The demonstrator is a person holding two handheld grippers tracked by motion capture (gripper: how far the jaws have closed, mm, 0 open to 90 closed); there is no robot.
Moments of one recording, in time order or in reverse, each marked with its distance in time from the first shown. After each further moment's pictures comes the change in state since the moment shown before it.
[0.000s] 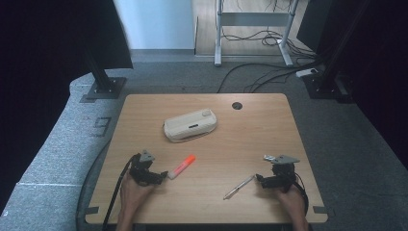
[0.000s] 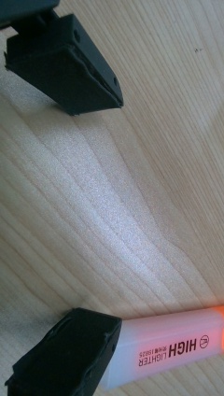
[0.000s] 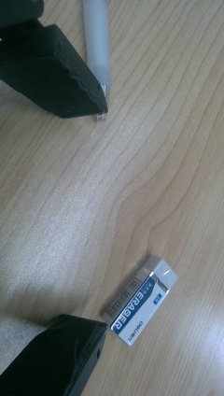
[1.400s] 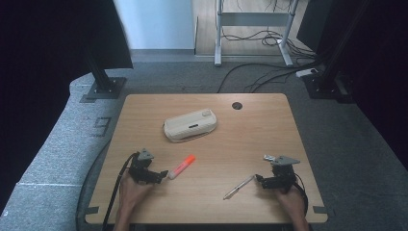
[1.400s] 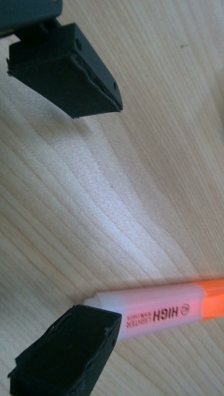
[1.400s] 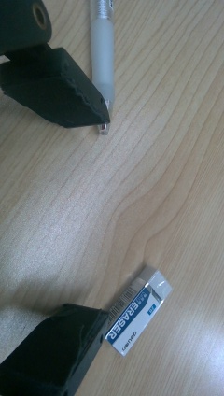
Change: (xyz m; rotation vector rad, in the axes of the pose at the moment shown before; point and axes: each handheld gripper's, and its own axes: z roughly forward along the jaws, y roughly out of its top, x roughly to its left) left arm -0.001 0.010 -0.011 -0.006 -0.047 -0.001; right arm 0.001 -0.001 -0.002 -0.020 0.031 -0.027
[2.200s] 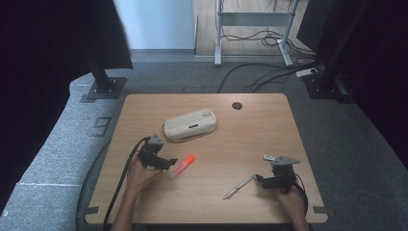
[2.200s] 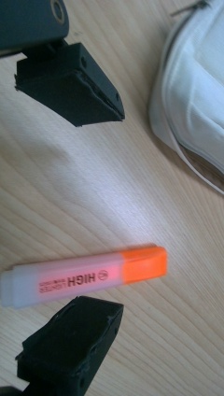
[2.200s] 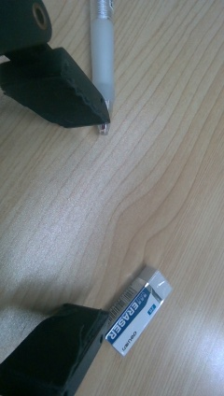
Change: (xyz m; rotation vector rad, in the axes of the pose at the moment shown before) left arm -0.002 0.065 0.008 0.026 -0.083 0.083; right arm 0.000 0.000 0.000 0.000 0.000 0.000
